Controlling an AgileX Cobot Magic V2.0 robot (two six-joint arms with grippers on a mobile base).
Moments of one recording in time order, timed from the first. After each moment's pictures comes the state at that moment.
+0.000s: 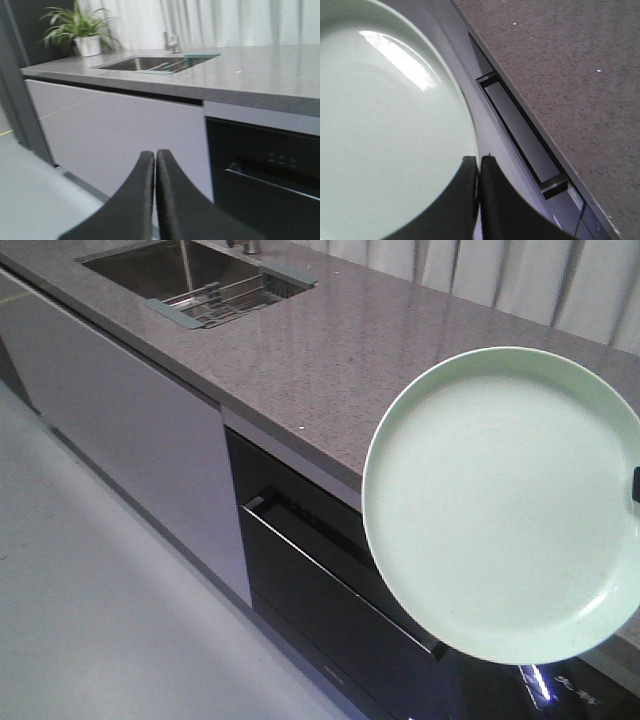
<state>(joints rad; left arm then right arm) 0.00 -0.01 0.03 0.10 0.08 -0.05 -0.36 0.83 -1.03 0.82 1.21 -0.67</state>
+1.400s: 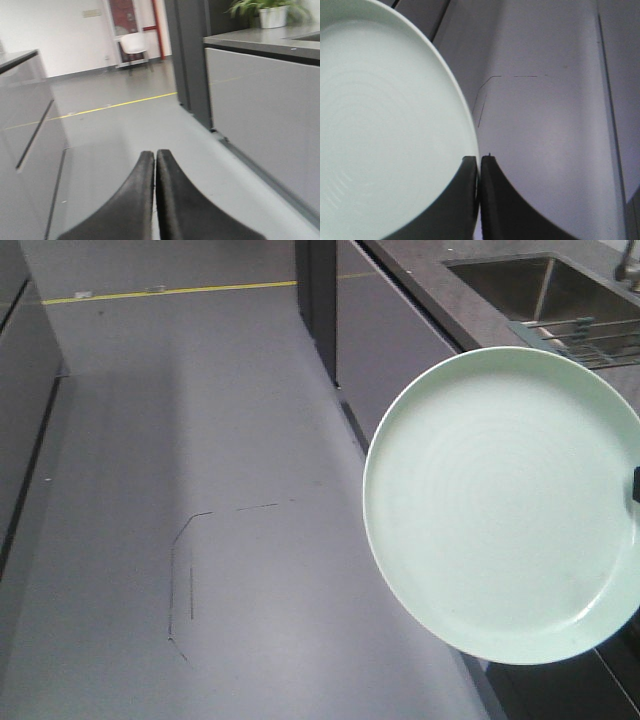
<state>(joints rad) 0.00 -0.01 0.03 0.10 0.08 -0.05 -0.36 0.83 -1.03 0.82 1.21 -0.67</state>
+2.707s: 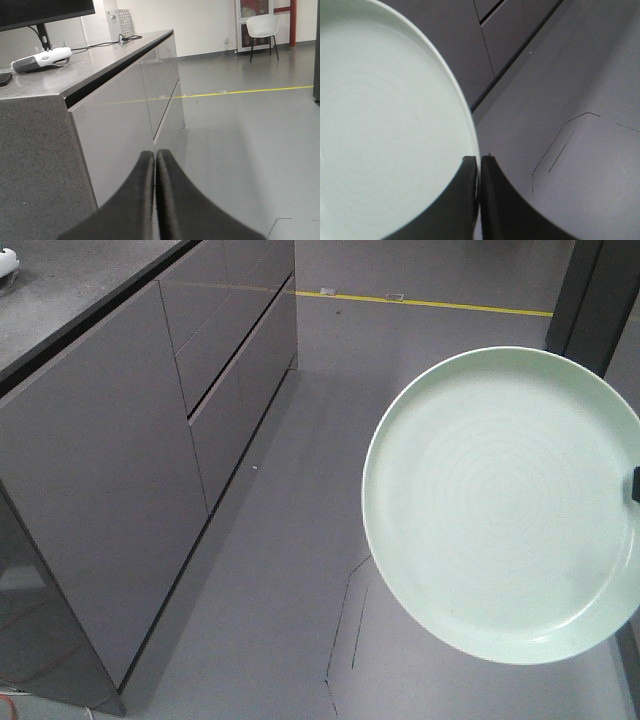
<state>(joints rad) 0.00 -0.01 0.03 0.10 0.08 -0.05 -0.36 0.83 -1.03 0.82 1.21 -0.67</state>
